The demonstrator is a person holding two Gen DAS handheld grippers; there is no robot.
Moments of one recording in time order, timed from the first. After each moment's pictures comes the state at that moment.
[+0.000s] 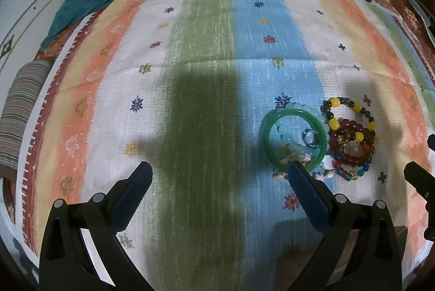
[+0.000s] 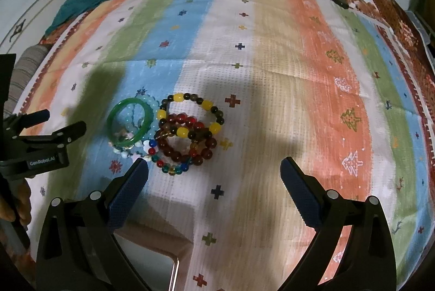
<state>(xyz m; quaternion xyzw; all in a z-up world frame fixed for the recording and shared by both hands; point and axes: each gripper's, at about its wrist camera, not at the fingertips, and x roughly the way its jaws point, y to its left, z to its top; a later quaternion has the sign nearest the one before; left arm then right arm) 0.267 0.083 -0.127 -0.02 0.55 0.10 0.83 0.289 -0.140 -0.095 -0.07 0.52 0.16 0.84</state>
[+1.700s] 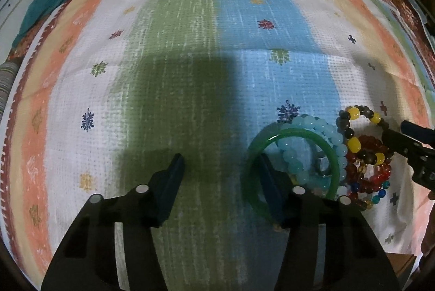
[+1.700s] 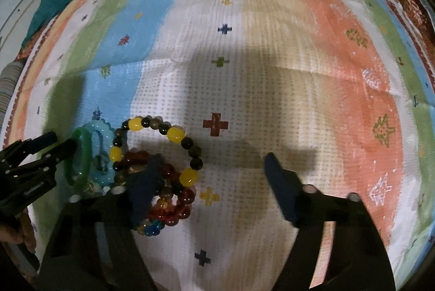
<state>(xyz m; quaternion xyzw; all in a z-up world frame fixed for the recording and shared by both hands) 0.316 0.089 -0.177 -0.04 0.57 0.05 0.82 0.363 -0.132 -0.156 -0.04 0.58 0.13 0.80</state>
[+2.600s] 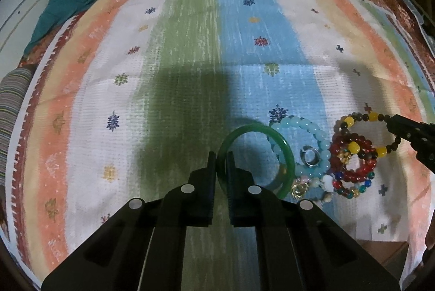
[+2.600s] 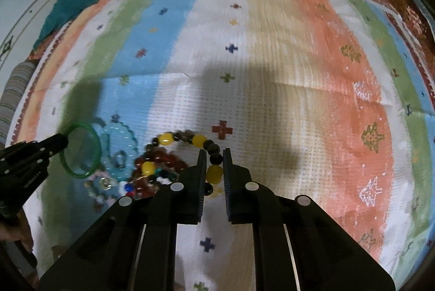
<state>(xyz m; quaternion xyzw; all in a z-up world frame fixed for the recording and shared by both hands) 0.292 0.086 -0.141 -0.03 0.55 0.07 0.83 0.343 -0.137 -0.117 -0.04 0.54 0.16 0.83</state>
